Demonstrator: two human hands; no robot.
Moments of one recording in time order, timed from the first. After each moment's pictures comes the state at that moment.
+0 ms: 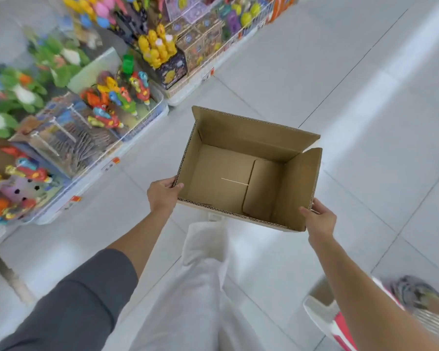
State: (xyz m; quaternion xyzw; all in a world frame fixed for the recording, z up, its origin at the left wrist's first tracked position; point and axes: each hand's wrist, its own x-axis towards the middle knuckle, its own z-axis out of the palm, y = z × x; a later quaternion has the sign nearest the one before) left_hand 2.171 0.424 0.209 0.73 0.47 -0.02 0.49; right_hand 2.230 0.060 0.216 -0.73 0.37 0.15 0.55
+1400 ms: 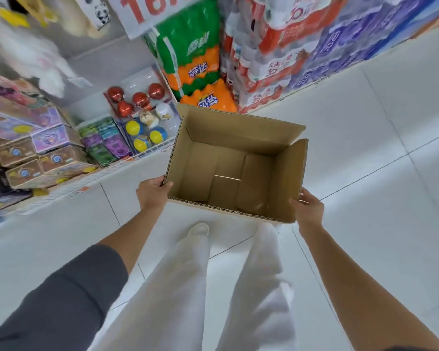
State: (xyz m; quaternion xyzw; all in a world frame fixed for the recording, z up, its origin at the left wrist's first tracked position) left_hand 3.225 0.207 0.151 0.65 0.62 0.00 0.44; right_hand 3.423 -0.105 0.175 -0.85 0.19 0.28 0.41
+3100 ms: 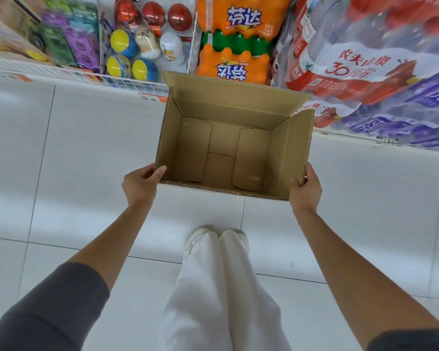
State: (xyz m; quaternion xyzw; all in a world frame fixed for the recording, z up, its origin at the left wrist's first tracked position) left_hand 3.345 0.066 -0.073 0.47 0.77 0.19 0.38; right_hand 3.688 -0.047 -0.093 -0.89 -0.24 0.29 0.27
